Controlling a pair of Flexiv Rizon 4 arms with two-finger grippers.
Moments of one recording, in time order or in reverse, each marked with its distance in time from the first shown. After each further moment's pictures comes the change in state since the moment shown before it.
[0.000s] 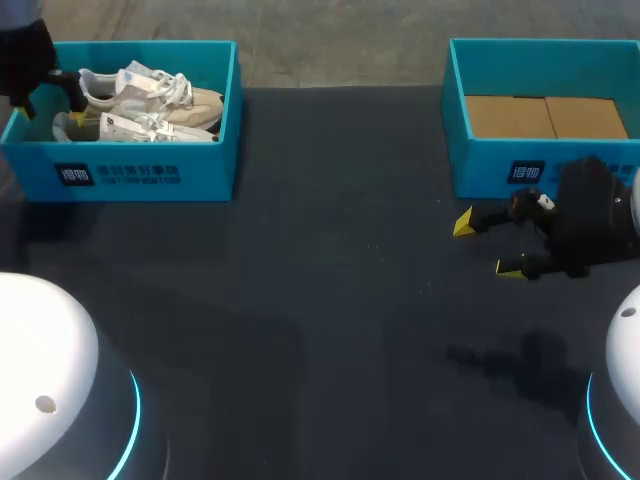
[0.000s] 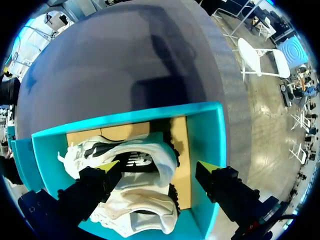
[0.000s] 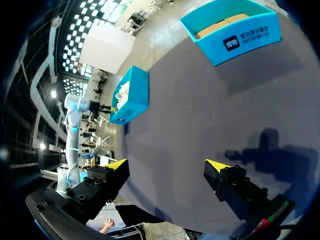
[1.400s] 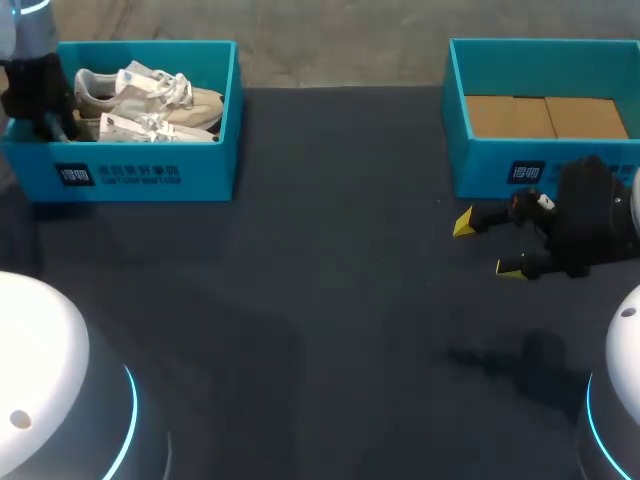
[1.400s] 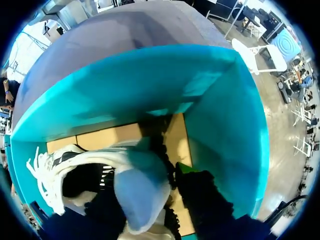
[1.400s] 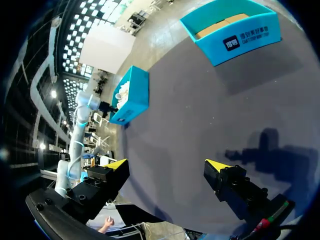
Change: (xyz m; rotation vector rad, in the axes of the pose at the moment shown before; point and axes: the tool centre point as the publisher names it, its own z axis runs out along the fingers) left arm 0.019 0.006 0.074 0.136 0.011 0.062; right arm 0.000 0.000 0.000 0.000 0.000 0.000
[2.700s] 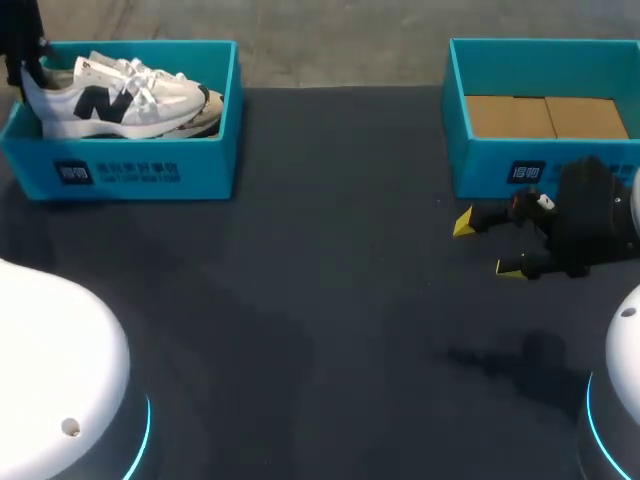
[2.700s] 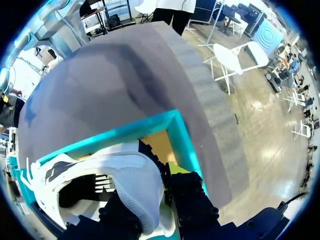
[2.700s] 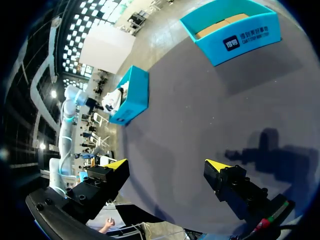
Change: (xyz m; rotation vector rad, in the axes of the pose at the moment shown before) left arm 0.008 -0.024 -0.117 0.093 0.026 0.142; right arm 0.000 0.000 0.000 0.000 0.000 0.000
